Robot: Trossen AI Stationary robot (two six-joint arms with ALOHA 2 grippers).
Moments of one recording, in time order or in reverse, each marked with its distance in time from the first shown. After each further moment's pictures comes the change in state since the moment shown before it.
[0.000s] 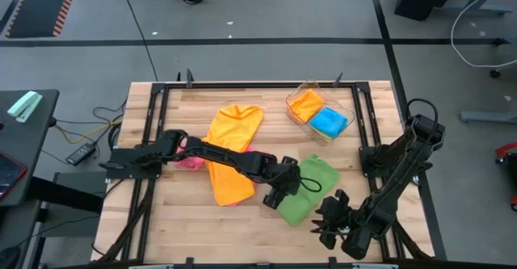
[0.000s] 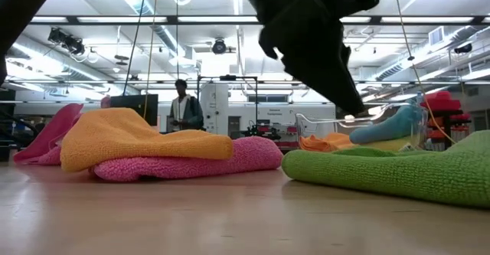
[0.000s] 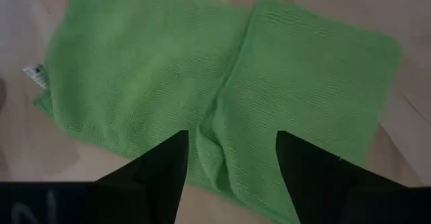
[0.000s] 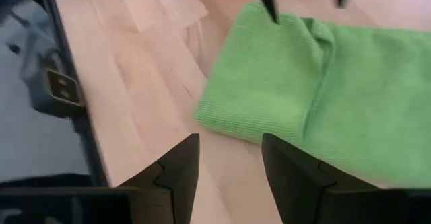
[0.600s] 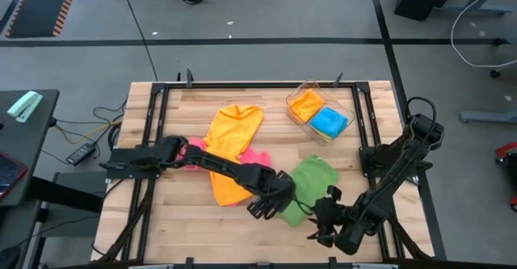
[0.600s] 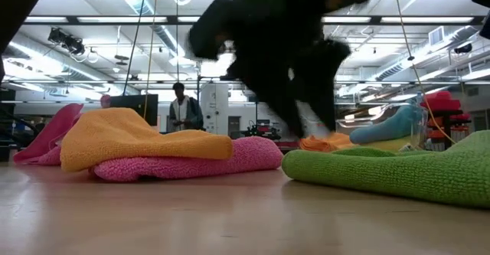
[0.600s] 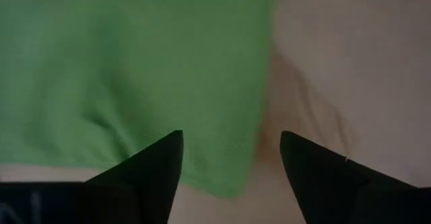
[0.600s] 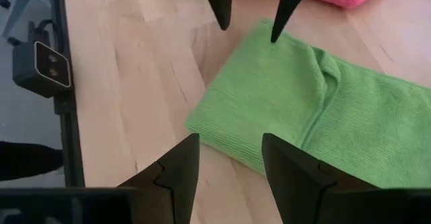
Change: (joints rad) left arm -0.085 0.030 0.042 -0.225 0.037 0.196; right arm -0.059 0.000 -0.003 0.043 -0.031 -0.287
